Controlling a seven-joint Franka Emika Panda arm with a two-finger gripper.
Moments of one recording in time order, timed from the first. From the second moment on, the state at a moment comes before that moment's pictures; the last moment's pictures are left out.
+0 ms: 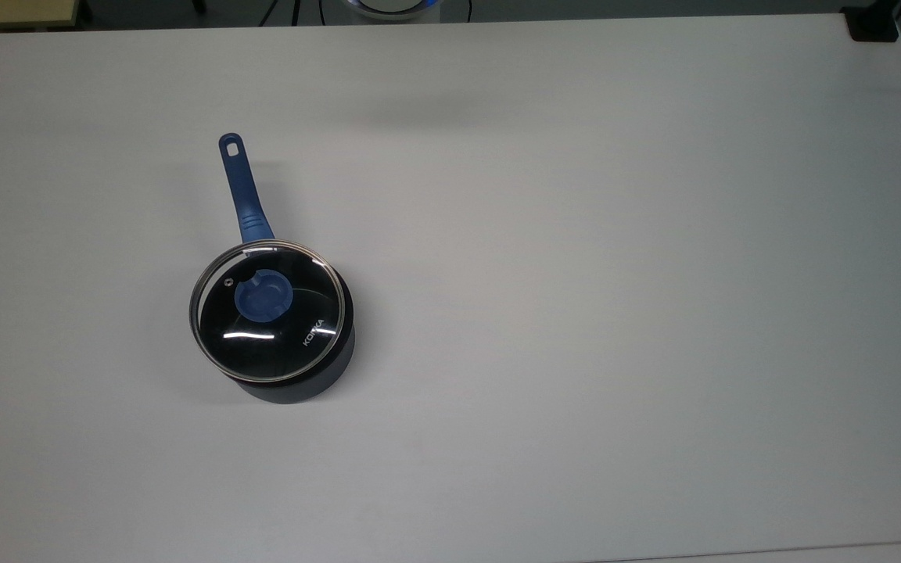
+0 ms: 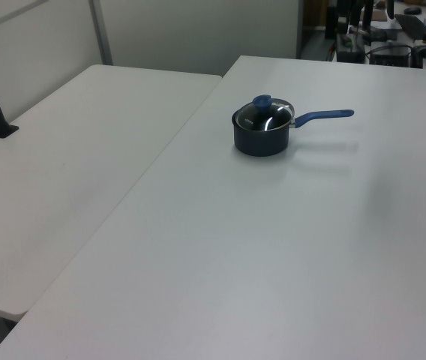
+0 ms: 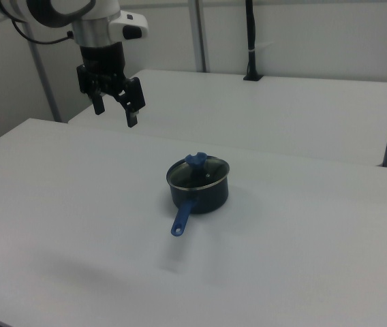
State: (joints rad) arm 0.03 -0.05 -0.17 -1.56 0.08 1.54 -0.04
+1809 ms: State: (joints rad) arm 0.03 0.18 -0.20 -1.56 0.05 1.96 0.24
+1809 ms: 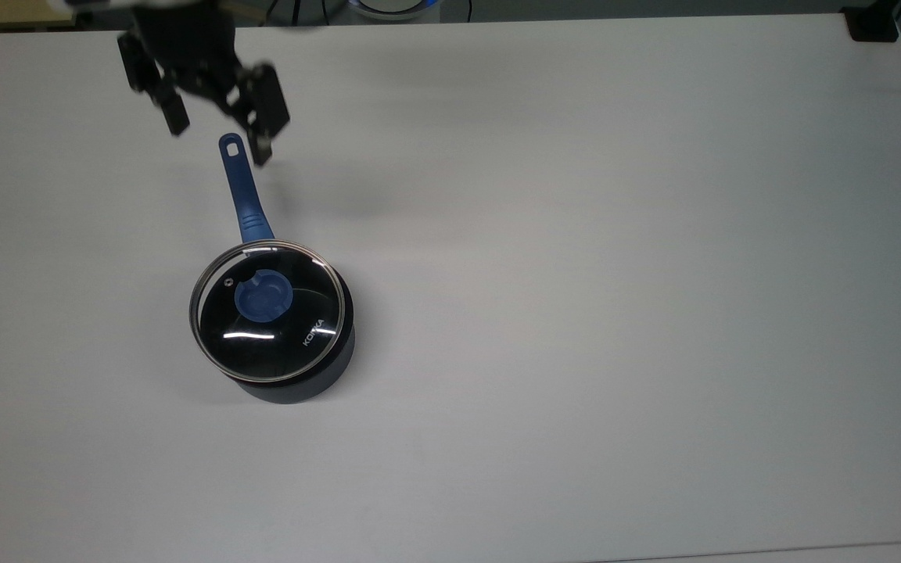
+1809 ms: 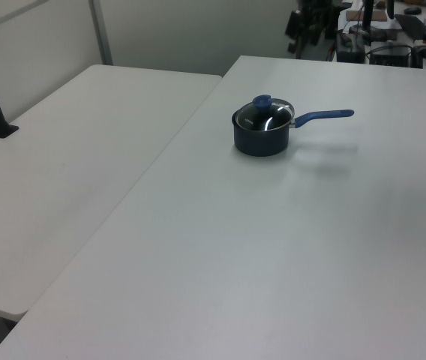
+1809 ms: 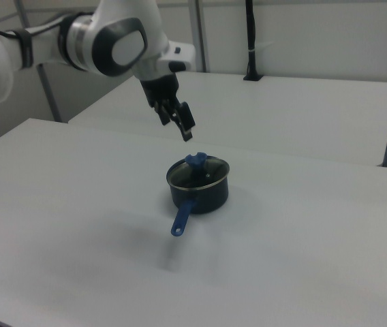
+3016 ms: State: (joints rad) arm 0.04 0.49 -0.12 -1.55 -0.15 2.29 0.72
